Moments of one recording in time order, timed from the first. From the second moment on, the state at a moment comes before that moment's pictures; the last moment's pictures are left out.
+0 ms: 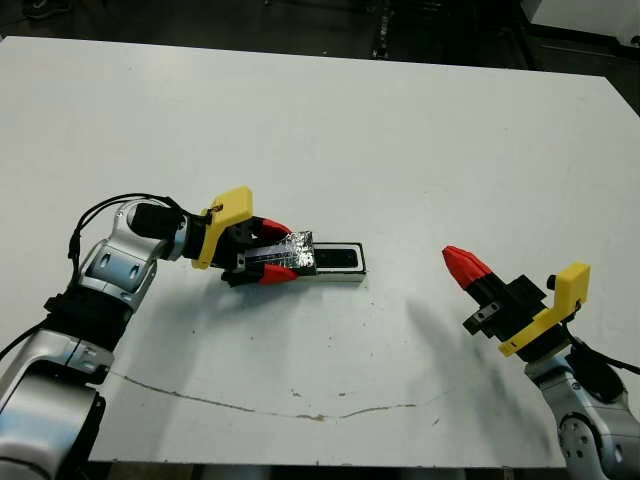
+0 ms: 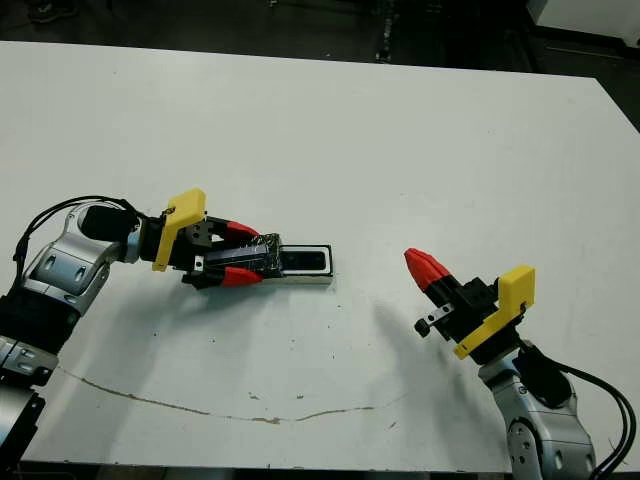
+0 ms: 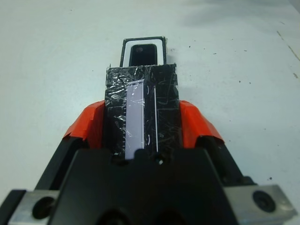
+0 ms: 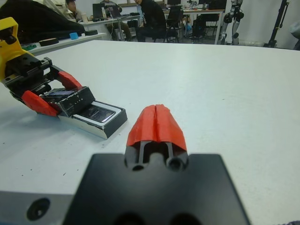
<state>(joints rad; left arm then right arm) -0.65 0.52 -0.29 0.42 -0.13 0.08 -1.27 0.10 -0.34 -0.13 -0.21 0.46 0.14 0.63</state>
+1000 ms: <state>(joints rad) -0.77 0.30 -0.33 0.71 -0.12 -0.09 -1.26 0.11 -0.35 -0.14 -0.21 0.47 0.14 0.62</state>
